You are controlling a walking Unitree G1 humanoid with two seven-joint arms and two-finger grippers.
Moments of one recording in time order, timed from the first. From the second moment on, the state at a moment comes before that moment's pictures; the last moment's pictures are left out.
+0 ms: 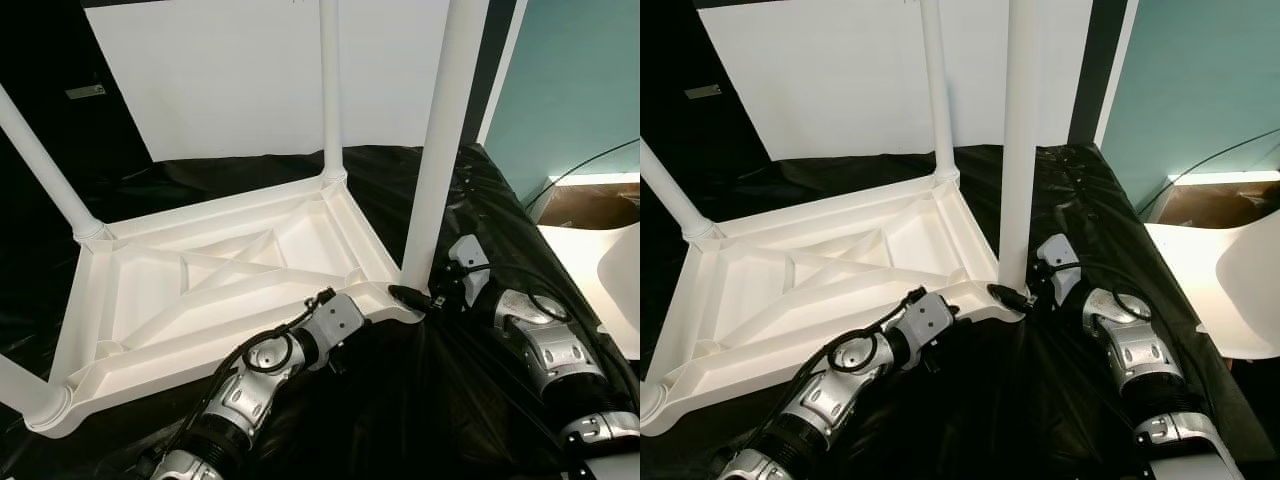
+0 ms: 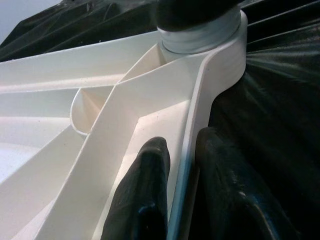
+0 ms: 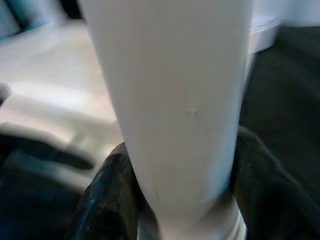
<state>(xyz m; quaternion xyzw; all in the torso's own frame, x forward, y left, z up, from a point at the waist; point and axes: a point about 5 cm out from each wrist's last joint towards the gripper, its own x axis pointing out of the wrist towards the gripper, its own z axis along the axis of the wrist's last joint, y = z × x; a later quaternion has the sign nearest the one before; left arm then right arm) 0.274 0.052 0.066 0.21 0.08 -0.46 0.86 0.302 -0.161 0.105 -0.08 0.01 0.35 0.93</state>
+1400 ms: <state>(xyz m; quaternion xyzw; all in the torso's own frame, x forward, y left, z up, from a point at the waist) 0.275 0.055 0.066 0.21 0.08 -0.46 0.86 0.311 -0.170 0.116 -0.10 0.04 0.40 0.91</state>
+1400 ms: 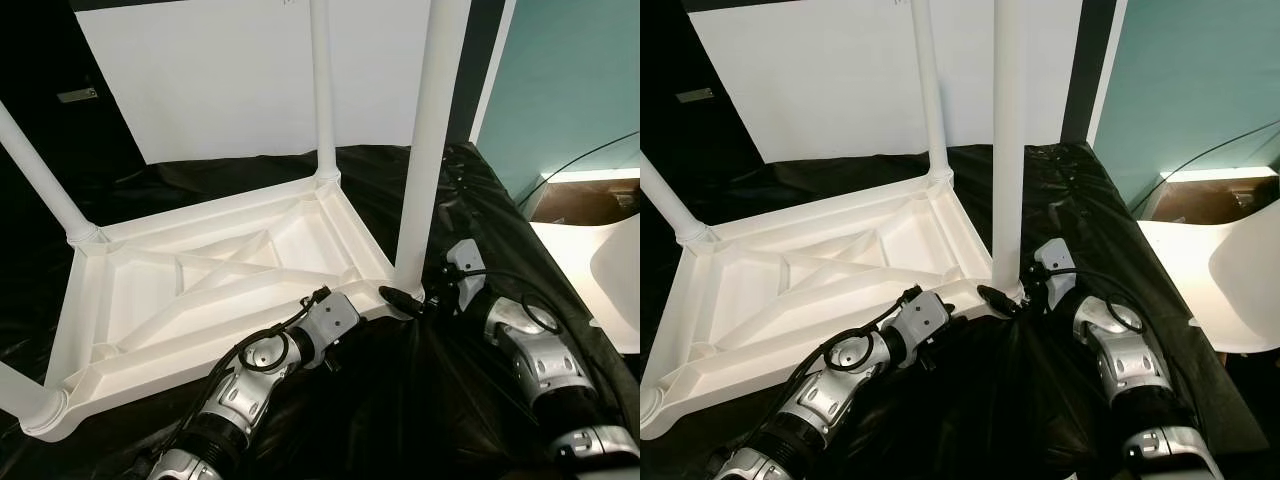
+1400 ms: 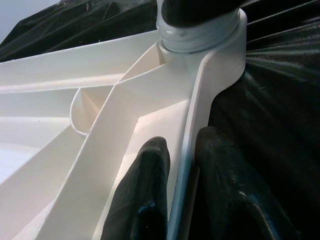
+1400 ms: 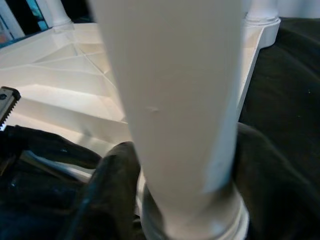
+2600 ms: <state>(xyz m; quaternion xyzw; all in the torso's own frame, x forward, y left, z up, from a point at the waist) 0.273 0.062 0.067 0.24 0.08 -0.46 0.85 0.278 -0.129 0.093 -0.06 -0.04 0.18 0.98</state>
